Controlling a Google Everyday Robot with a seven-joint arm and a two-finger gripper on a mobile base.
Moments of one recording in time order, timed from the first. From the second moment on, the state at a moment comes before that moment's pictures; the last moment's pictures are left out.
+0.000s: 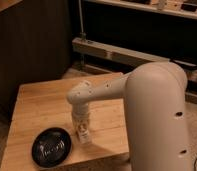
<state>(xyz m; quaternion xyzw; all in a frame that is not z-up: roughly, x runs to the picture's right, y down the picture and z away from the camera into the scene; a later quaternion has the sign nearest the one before) -0.102 0.197 0.812 -0.34 0.19 0.53 0.75</state>
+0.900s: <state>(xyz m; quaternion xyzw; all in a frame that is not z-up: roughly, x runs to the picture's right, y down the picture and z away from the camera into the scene) -0.120 0.160 0.785 -0.32 0.15 0.53 0.77</state>
